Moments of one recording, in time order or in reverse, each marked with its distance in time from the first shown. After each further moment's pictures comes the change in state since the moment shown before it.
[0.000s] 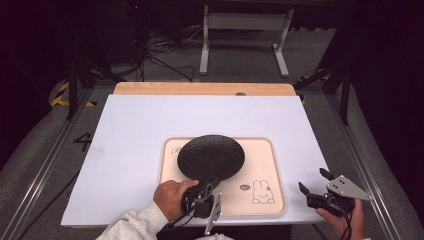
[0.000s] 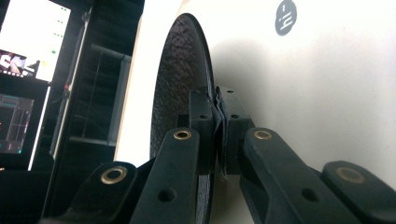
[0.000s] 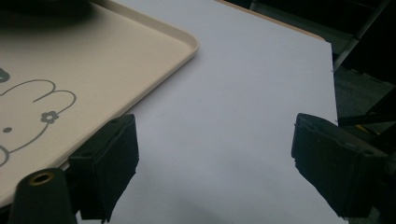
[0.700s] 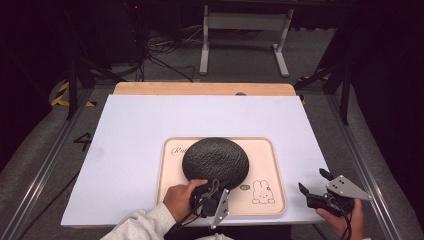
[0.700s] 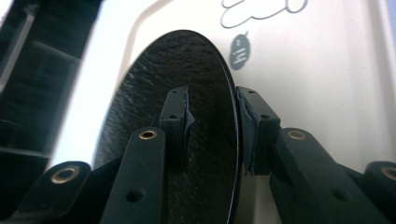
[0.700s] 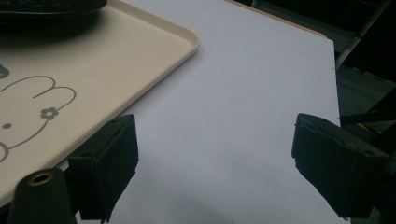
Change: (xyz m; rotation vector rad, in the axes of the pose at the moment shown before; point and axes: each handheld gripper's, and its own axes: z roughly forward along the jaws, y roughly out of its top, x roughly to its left) left arm -0.001 0.003 0.021 -0.059 -0.188 -0.155; right arm 0.000 -0.001 0.001 0.009 0.004 0.001
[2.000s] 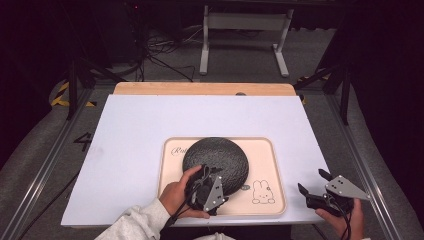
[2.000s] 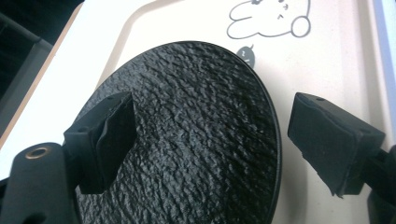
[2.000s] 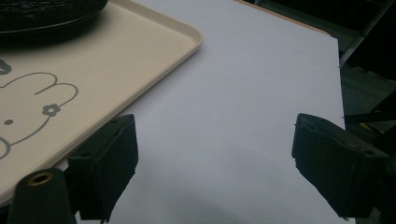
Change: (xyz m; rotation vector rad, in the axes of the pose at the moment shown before) left arm 0.024 -0.009 -0.006 -0.066 -0.087 -0.191; right arm 0.001 -0.001 0.001 0.006 0.009 -0.007
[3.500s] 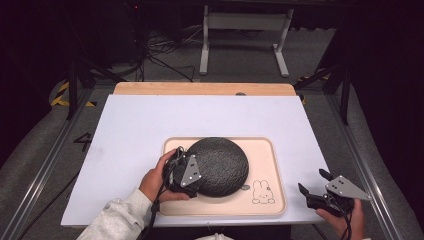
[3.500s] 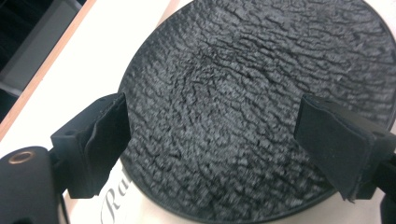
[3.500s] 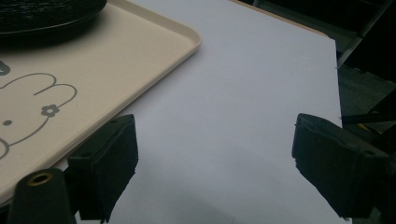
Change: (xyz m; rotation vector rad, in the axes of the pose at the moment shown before) left arm 0.048 -0.044 -0.023 0.082 0.060 -0.150; right arm 0.000 0.000 -0.001 -0.002 -0.005 0.001
